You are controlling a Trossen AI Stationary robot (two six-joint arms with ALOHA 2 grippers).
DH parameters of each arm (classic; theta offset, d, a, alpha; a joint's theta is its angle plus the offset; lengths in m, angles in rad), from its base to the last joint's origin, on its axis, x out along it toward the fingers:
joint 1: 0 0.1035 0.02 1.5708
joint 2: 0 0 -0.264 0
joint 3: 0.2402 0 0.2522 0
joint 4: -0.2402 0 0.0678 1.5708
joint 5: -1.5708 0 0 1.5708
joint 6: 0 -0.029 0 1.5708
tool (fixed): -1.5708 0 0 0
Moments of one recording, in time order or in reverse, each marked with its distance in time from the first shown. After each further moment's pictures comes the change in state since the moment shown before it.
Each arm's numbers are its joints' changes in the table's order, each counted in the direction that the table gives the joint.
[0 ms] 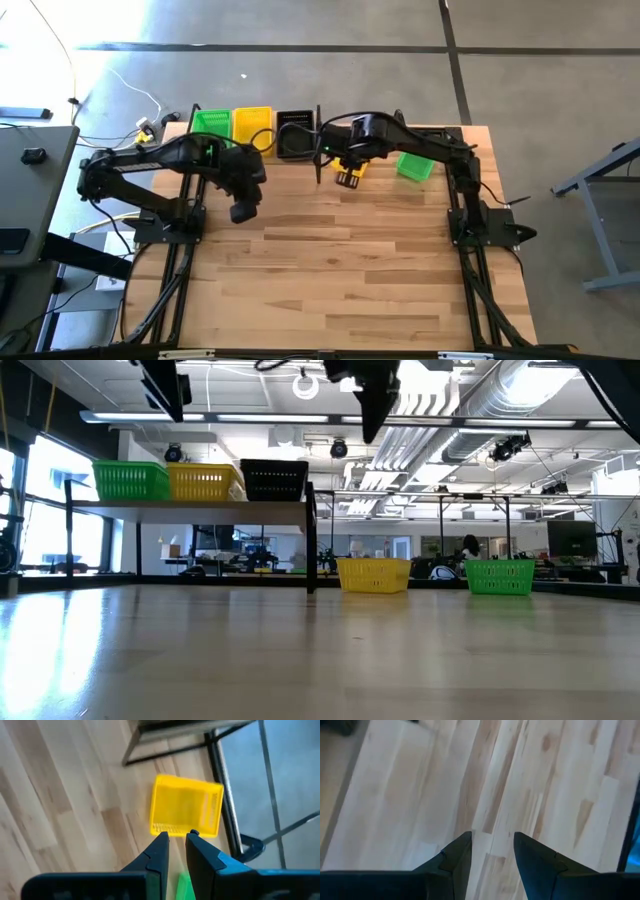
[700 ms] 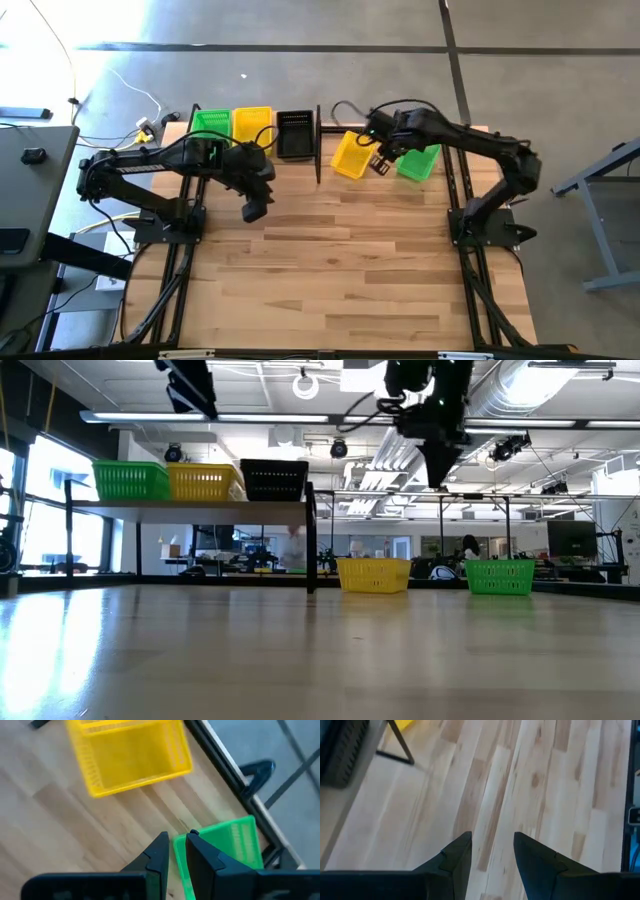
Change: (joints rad) left arm 0.003 0.001 -0.060 0.221 0.001 -0.003; right arm -0.256 0.444 -0.799 0.363 -0.053 -0.157
